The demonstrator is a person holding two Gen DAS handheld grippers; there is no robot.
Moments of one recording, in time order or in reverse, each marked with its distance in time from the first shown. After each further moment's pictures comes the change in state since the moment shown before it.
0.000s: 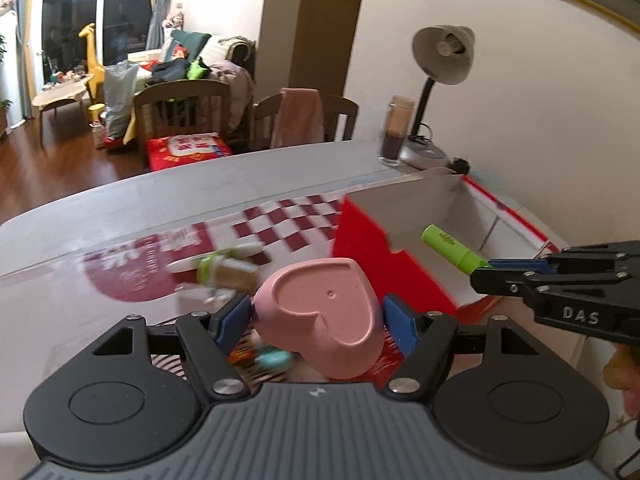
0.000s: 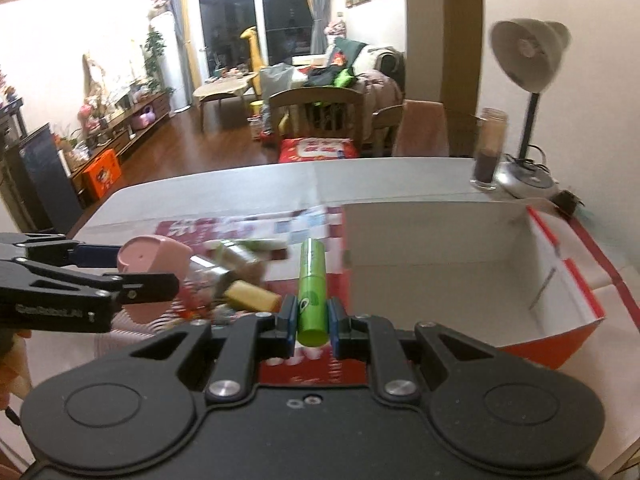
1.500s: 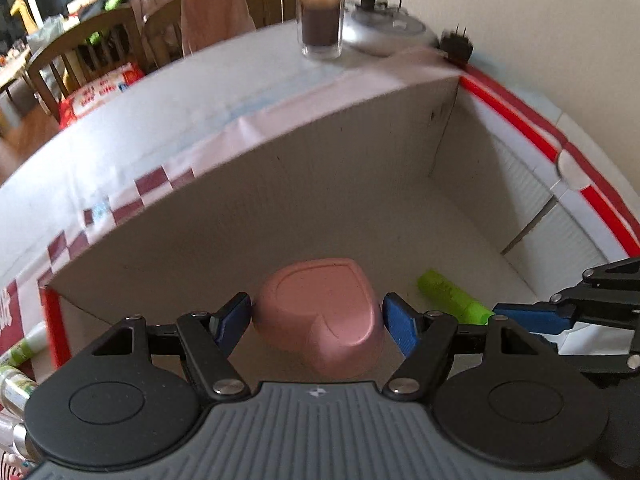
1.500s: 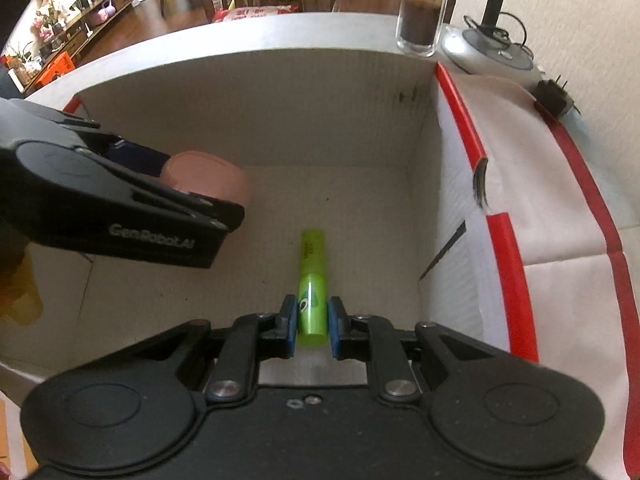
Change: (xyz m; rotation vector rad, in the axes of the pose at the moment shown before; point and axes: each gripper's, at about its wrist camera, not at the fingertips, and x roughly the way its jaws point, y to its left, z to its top) left arm 0.307 -0.159 0.076 0.154 0.400 0.047; right arm 0.132 -0.185 -0.010 -0.024 0.420 -0.034
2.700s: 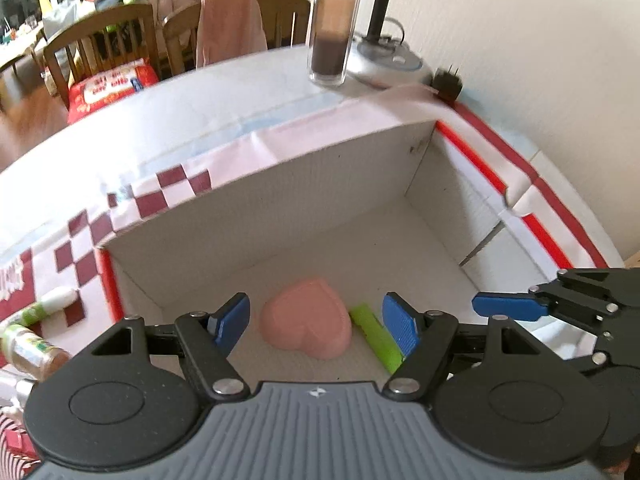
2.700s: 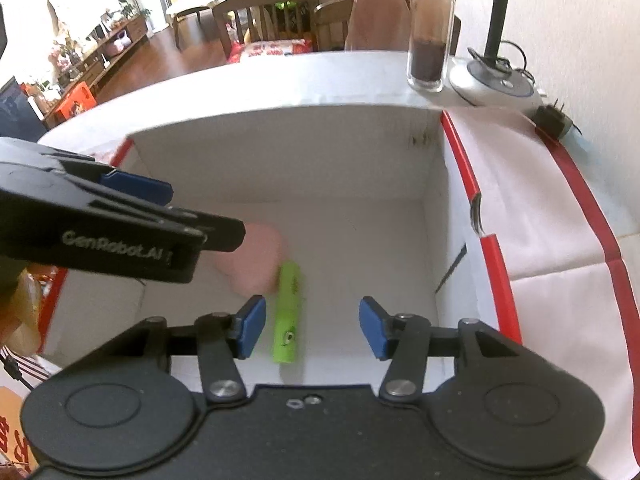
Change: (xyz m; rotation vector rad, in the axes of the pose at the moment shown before) left arm -0.069 0.011 -0.014 -0.092 -0.075 -0.055; right arm -0.037 0.002 0.004 0.017 -0.109 0.062
